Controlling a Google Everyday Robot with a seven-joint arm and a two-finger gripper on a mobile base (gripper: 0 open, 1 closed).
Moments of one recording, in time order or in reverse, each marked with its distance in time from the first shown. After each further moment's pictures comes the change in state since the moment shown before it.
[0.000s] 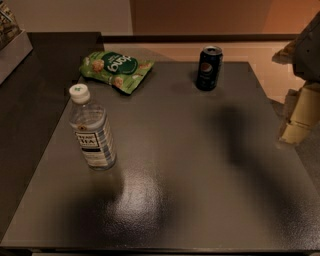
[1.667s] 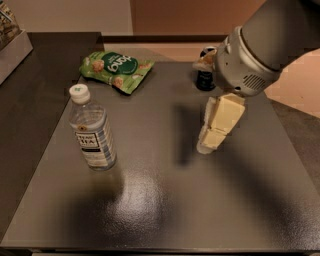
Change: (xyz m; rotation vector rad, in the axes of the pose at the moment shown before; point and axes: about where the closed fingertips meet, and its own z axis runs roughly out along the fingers) arm -0.128 0.028 0.043 -0.079 -0.312 -0.183
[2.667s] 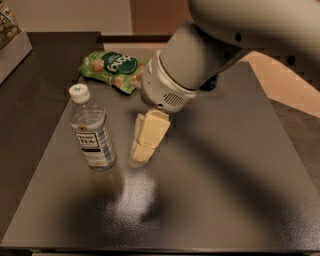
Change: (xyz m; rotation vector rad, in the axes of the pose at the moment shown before) arm -0.102 0.025 0.084 -0.132 -0.163 -0.083
